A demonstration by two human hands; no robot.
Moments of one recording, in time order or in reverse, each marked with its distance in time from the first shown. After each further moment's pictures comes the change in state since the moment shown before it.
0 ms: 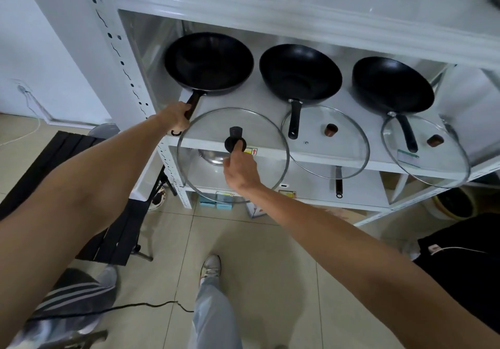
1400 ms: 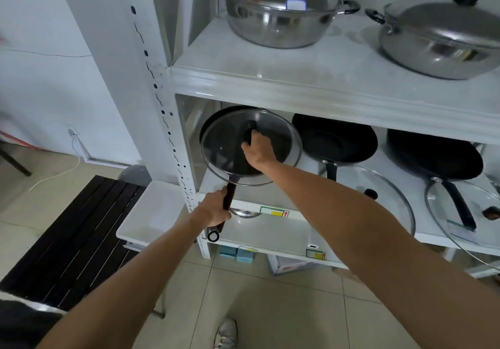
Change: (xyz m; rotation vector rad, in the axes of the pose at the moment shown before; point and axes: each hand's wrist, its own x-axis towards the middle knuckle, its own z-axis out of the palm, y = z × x) left_hand -0.043 -0.005 0.040 -0.323 -0.116 -0.001; right_hand 0.210 -0.080 -0.040 0.121 0.097 -0.102
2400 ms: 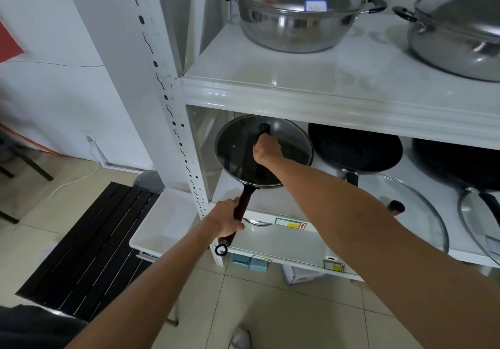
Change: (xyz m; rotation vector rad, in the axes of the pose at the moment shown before) left_hand 0.004 -0.002 -0.012 -0.062 -0.041 -0.030; right_hand 0.054 -0.006 0.021 -0.146 -0.043 0.125
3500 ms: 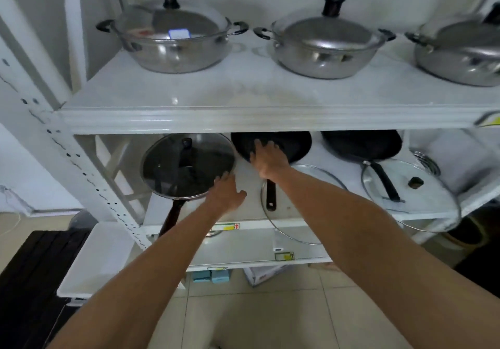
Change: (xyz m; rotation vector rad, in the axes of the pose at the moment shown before) left_hand 0.030 0.195 0.052 0.242 0.108 0.214; right_hand -0.063 0.173 -0.139 -0.319 0.113 0.001
